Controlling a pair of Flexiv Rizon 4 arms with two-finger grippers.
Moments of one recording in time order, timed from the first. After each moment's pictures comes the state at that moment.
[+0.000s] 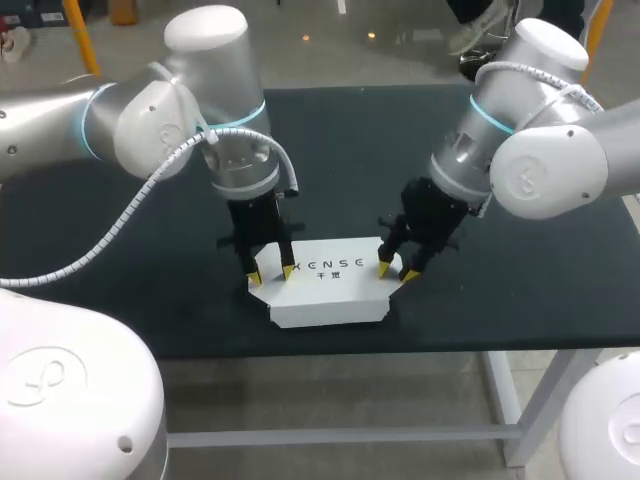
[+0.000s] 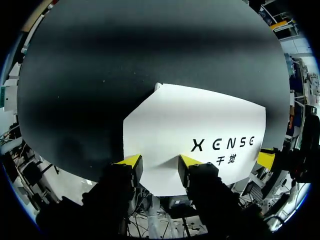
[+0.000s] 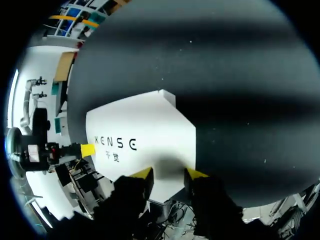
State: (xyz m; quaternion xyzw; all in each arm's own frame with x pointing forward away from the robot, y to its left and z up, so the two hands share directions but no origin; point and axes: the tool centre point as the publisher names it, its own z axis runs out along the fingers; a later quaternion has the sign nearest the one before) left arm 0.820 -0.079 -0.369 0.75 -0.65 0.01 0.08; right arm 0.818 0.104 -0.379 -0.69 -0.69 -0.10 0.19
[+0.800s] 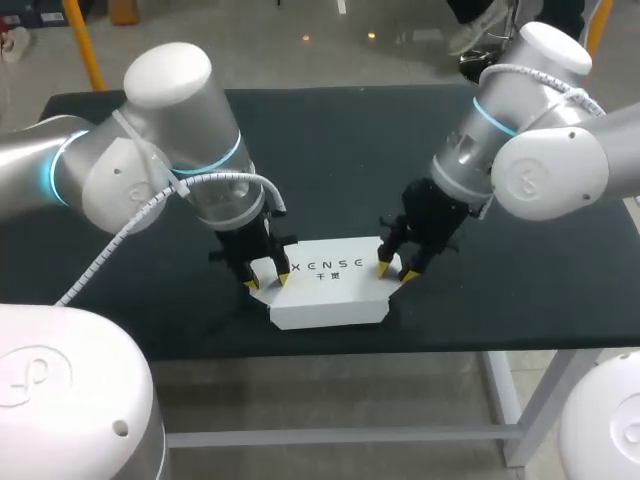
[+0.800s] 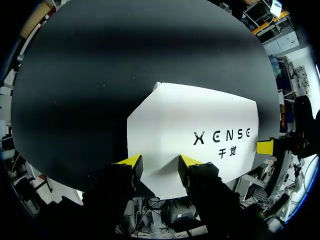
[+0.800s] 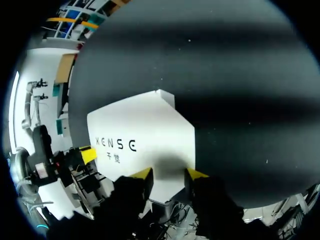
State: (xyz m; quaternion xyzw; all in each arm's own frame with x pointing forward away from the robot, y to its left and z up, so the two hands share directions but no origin) left arm 0.814 -0.074 -0.376 0.73 -0.67 0.10 0.05; right arm 0.820 0.106 -0.380 -0.69 -0.68 -0.11 0.20
